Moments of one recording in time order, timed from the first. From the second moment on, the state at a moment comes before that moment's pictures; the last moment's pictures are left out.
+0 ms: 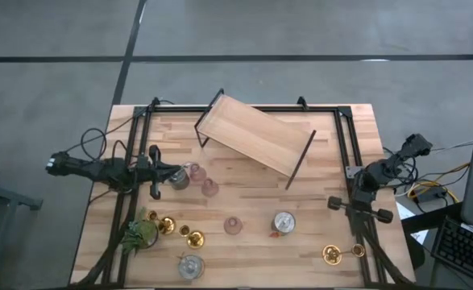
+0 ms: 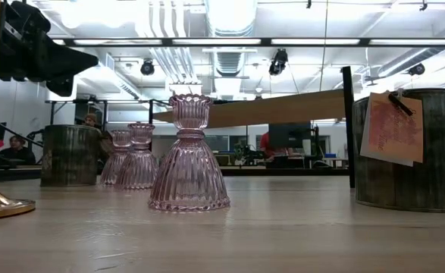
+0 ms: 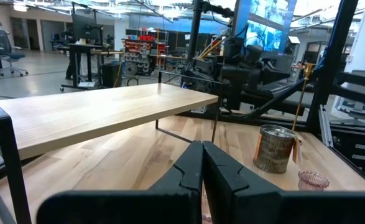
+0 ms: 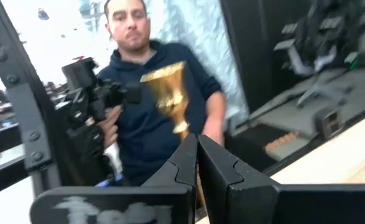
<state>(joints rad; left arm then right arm) -0.23 0.00 0.03 0.03 -0.39 -0.07 0.59 0.07 0.01 0.14 -0.63 0.41</state>
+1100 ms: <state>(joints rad) -0.23 0.00 0.03 0.03 -0.39 -0.07 1.13 0.49 0.01 0.39 0.02 0.46</state>
